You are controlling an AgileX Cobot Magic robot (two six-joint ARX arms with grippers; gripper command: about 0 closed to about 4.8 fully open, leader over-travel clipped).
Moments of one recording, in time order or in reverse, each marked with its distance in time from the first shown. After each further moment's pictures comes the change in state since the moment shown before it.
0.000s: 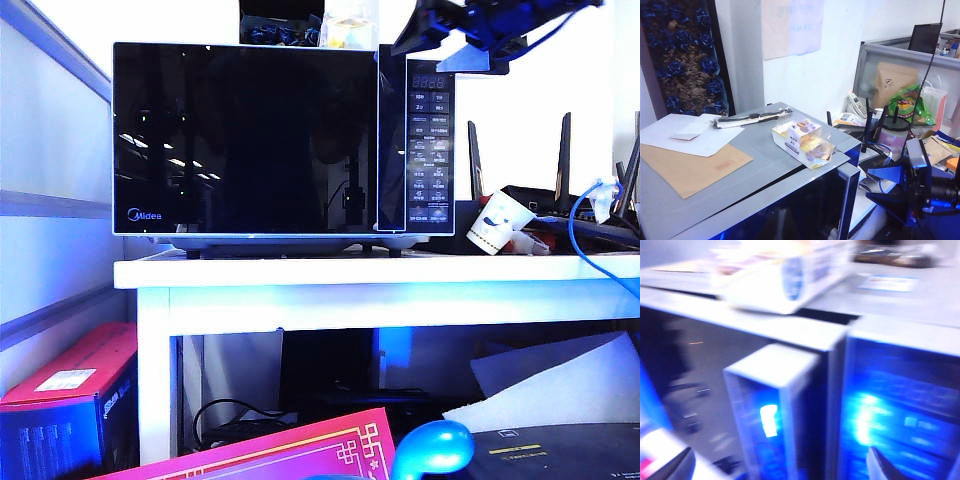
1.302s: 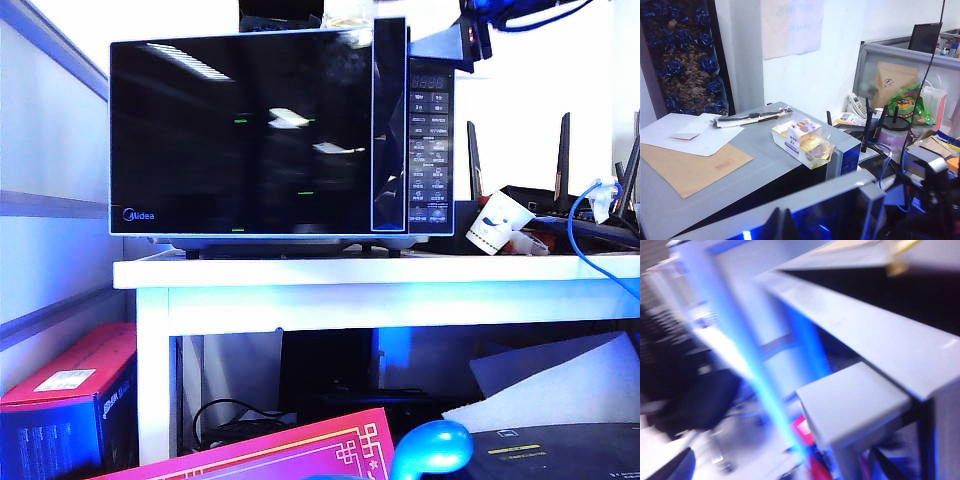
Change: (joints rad) left arm 0.000 0.000 0.000 -0.002 0.000 0.000; right arm -0.021 -0.018 0.043 -0.153 -0.509 0.171
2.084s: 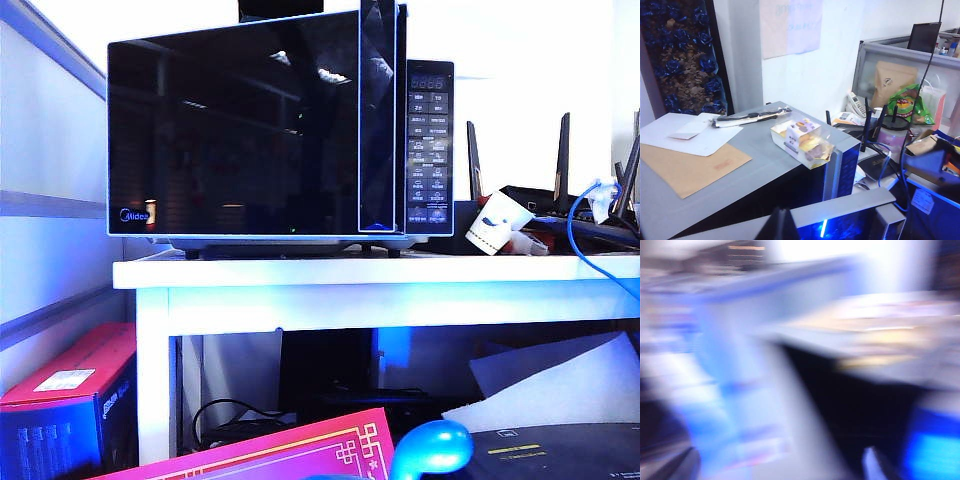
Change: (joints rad) left arm 0.000 0.001 0.000 -0.001 0.000 0.000; right arm -0.055 -0.180 0.007 0.006 0.194 -0.063
